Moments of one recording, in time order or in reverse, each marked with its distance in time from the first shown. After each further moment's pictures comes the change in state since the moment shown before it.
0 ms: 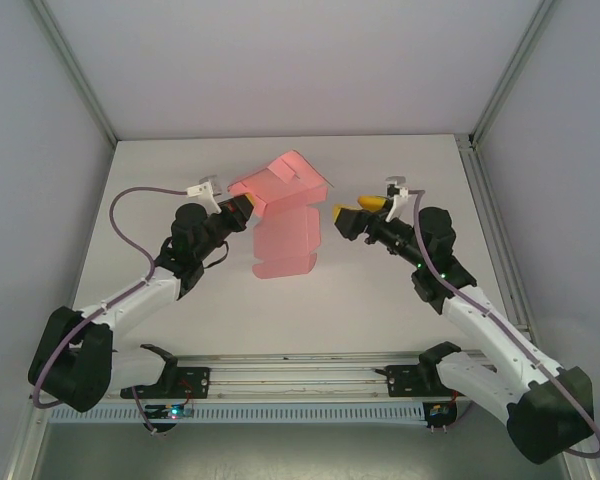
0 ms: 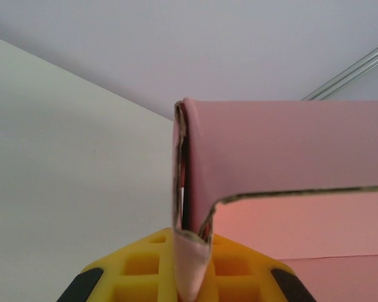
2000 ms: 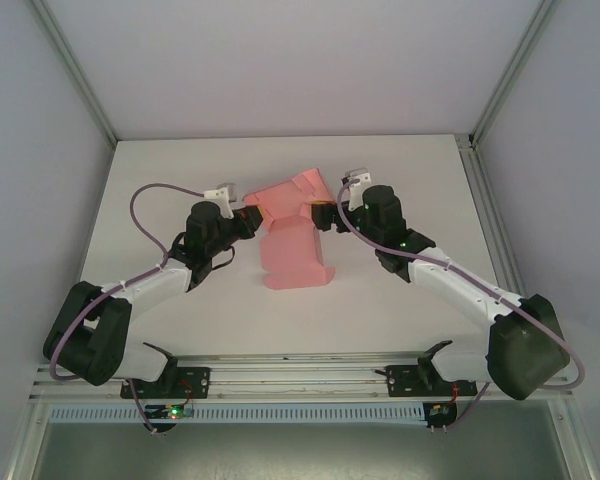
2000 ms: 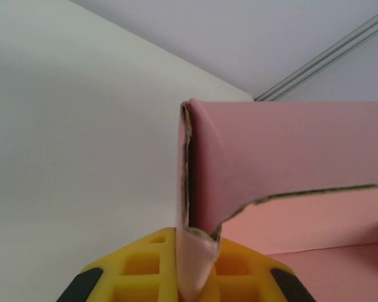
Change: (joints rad) left arm -0.008 0.142 0.024 -0.051 0.077 0.072; right arm 0.146 0.358 0.204 -0.188 0.409 -0.317
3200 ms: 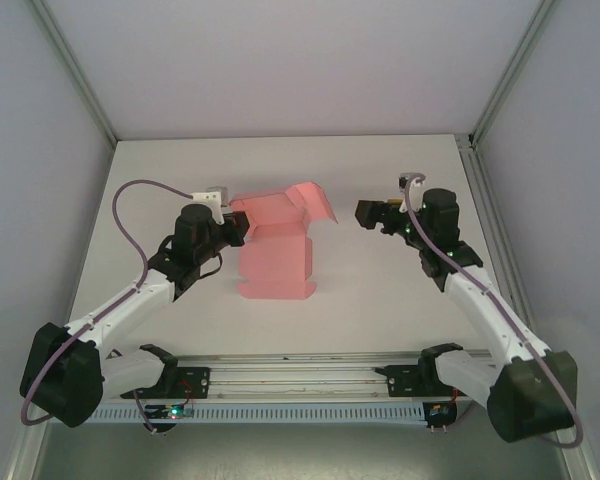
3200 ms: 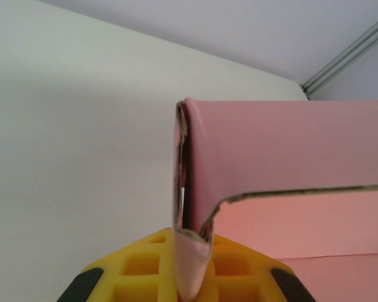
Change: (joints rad) left arm -0.019 -0.227 0.028 -0.354 -0.140 0.187; right arm -0.346 -0.209 -0.093 -0.091 -0.418 0.154
